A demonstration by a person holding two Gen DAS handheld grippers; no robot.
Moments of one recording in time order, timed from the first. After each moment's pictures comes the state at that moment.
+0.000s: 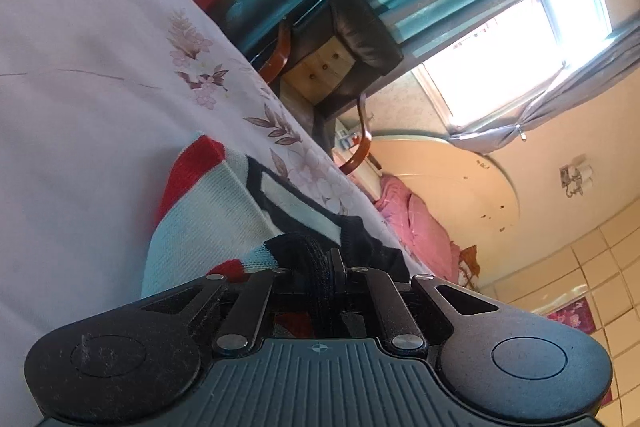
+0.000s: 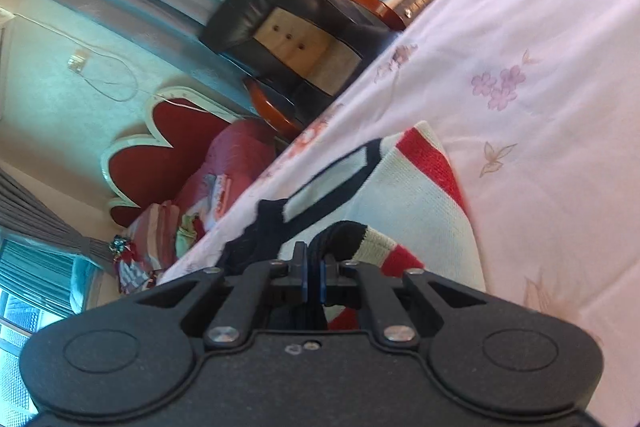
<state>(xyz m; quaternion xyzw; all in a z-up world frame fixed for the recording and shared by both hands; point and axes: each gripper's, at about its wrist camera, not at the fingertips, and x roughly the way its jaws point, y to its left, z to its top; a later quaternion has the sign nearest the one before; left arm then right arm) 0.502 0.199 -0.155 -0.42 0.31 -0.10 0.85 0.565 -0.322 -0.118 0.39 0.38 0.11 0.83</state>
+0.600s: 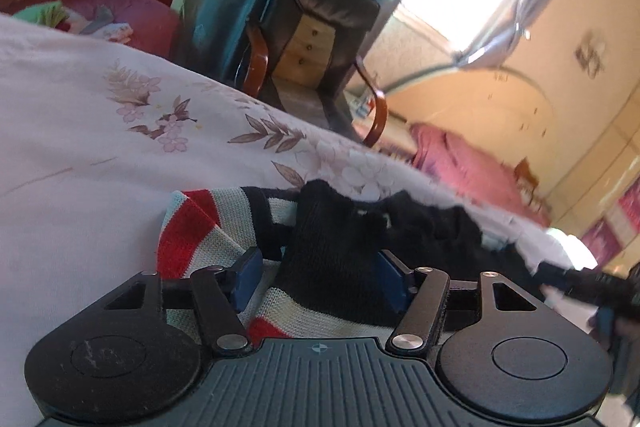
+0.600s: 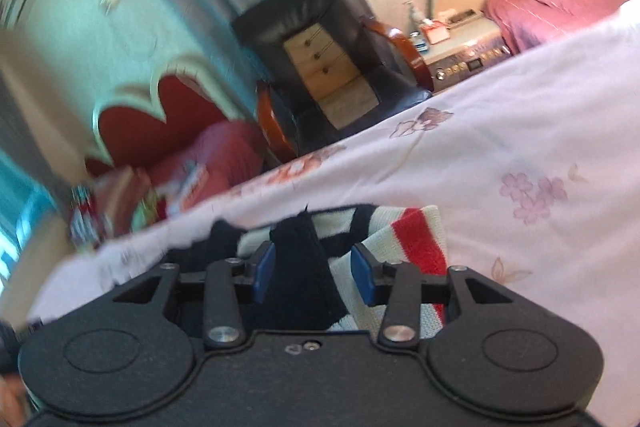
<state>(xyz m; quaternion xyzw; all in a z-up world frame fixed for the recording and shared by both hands) 0.552 0.167 -0.146 -0.18 0.36 -0.10 0.91 0.594 -0.305 -0.121 0.20 0.34 0.14 0.91</state>
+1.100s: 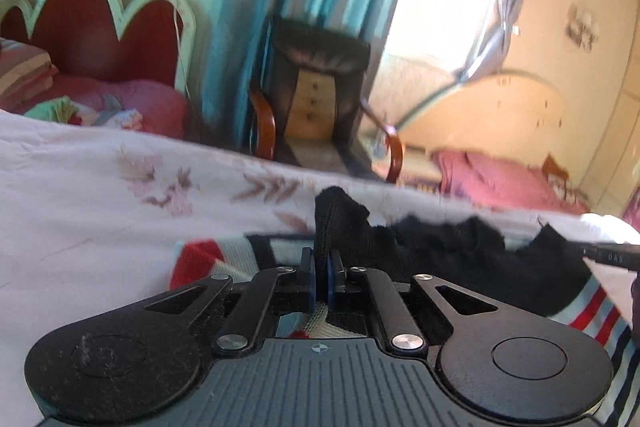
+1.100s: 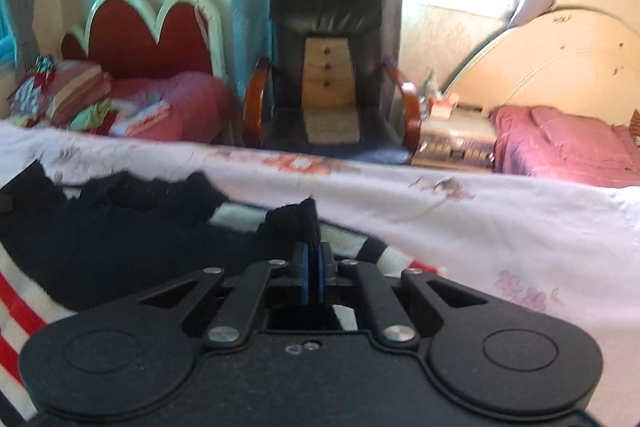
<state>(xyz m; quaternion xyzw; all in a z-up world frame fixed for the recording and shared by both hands) 0.520 0.152 -0.127 -0.12 0.25 -0.06 0.96 0.589 -0.237 -0.115 -0.04 0.29 0.10 0.95</state>
